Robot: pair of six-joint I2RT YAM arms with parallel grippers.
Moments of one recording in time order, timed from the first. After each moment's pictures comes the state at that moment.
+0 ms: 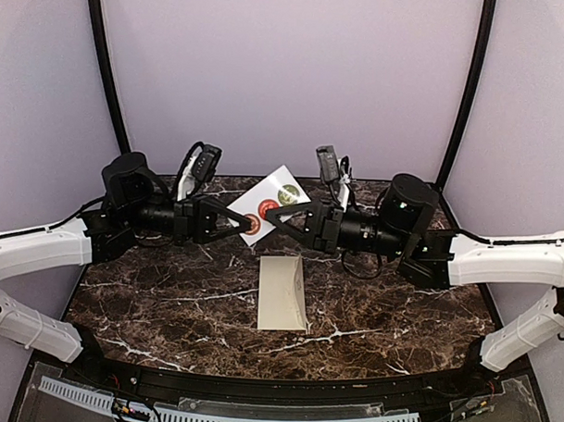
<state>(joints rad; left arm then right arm) -0.72 1.20 0.83 0.39 0.96 -0.53 1.05 1.37 0.92 0.61 -0.42 0.66</state>
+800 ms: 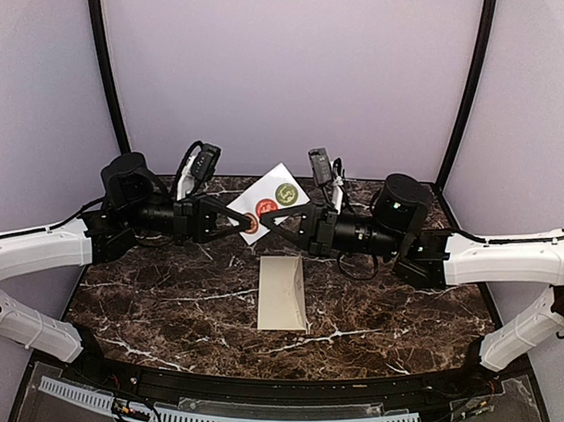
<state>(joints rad) -0.72 1.20 0.83 0.41 0.96 -0.54 1.07 1.40 0.94 0.59 -0.44 0.66</state>
